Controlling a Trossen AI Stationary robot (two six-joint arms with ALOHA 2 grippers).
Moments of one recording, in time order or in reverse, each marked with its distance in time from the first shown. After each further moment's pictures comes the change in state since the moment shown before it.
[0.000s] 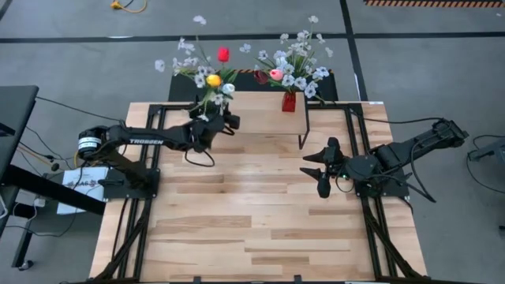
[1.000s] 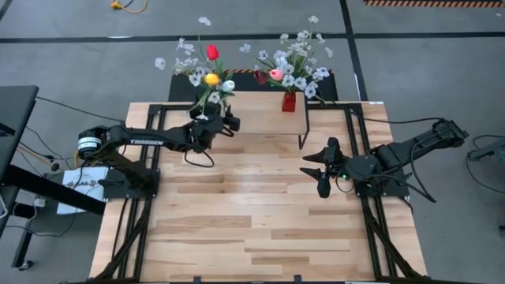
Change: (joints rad) left arm 0.005 0.000 -0.036 0.045 0.058 0.011; right arm 0.000 0.000 0.000 0.000 0.000 0.000
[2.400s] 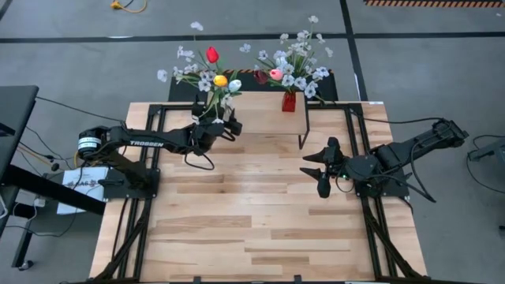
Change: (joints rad) left arm -0.034 0.001 0.005 0.009 0.008 0.080; right arm 0.000 0.000 0.000 0.000 0.000 -0.008
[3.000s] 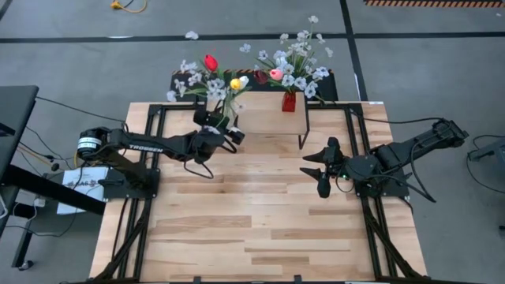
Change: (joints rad) left arm -0.105 0.000 0.000 0.042 -0.076 0.171; right arm 0.000 0.000 0.000 0.000 0.000 -0.001
